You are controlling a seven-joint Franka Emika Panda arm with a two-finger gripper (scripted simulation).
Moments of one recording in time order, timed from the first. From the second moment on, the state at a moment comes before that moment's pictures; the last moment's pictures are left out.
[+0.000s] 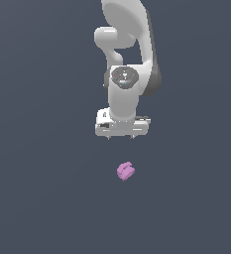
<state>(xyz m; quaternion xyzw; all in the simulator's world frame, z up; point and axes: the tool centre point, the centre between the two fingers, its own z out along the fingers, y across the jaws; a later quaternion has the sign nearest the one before) -0.003 0.025 0.152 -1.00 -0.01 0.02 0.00</state>
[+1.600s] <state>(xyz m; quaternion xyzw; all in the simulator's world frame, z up) 0.078 0.038 0.110 -0.94 0.35 0.01 0.00</state>
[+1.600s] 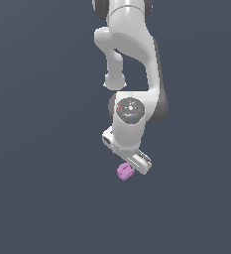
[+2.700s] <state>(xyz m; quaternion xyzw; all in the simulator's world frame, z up) 0.096 0.044 0.088 -0.90 0.43 0.00 0.00</state>
